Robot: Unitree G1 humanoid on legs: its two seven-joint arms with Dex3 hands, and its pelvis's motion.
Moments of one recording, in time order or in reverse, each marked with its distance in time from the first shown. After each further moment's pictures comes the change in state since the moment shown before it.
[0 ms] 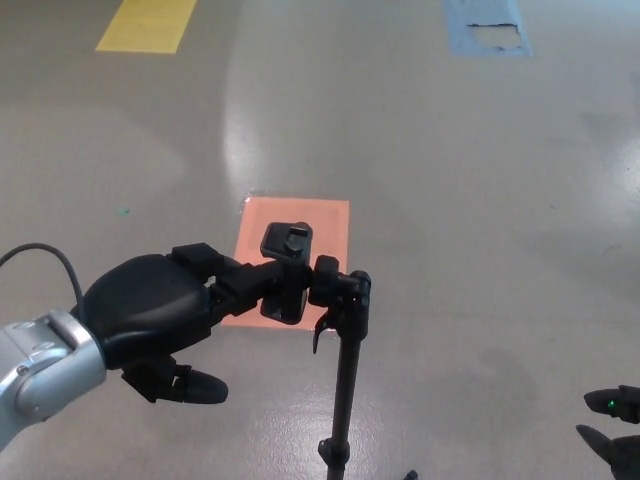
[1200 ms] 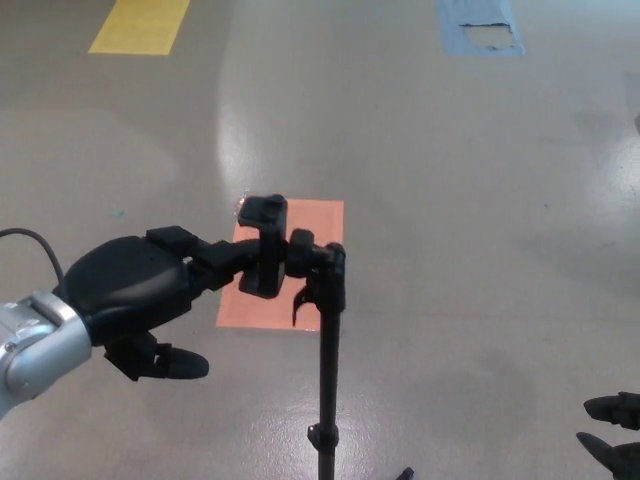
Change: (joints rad) left_arm -0.071 -0.005 0.021 0.148 -0.010 0.025 -0.004; right_arm 0.006 -0.004 0.000 0.000 -0.010 0.006 0.021
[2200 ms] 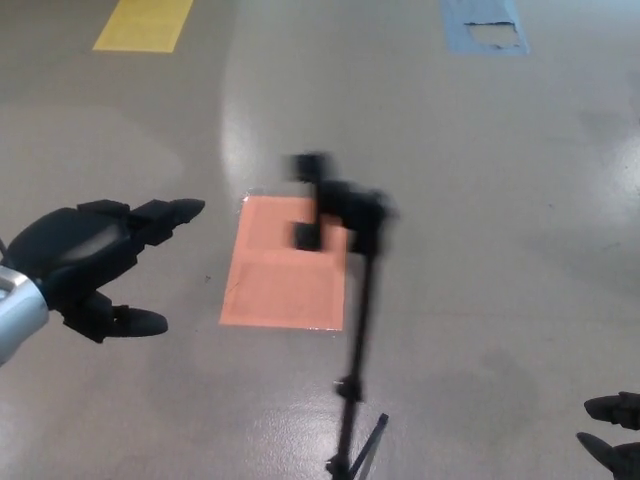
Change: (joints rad) left_arm -0.089 0.009 0.041 0.200 -0.076 0.023 0.010; right_arm -0.001 -0.001 -0.004 0.000 -0.001 0.002 0.004
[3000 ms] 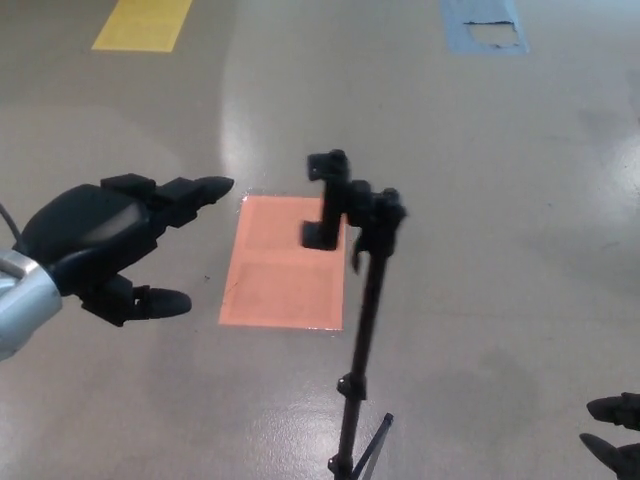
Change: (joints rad) left_arm 0.021 0.000 0.028 -0.125 -0.025 -0.006 -0.007; right_arm -0.002 -0.008 0.005 0.000 -0.001 0.005 0.006
